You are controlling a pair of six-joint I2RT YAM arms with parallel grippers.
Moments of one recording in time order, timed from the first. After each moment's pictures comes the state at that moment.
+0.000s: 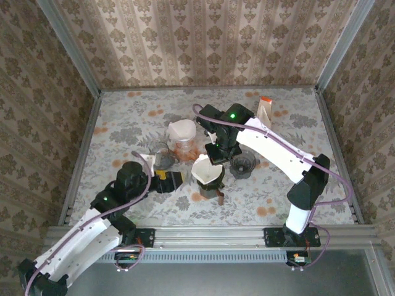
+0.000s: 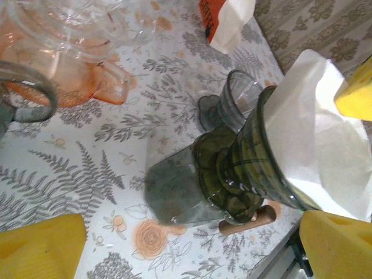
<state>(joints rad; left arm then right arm) -0.68 0.57 0.45 -0.35 0.29 -0.64 0.80 1.78 1.87 -1.53 -0.05 0.47</state>
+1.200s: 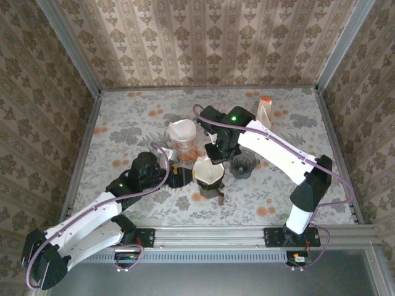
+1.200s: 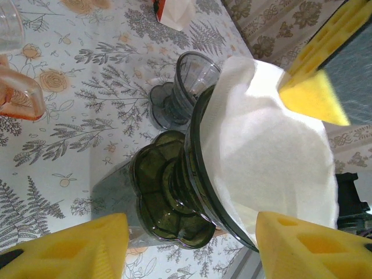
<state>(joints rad) -0.75 0.84 0.51 -0.15 0.40 -0.61 0.80 1.74 1.80 -1.44 -0.03 0.47</state>
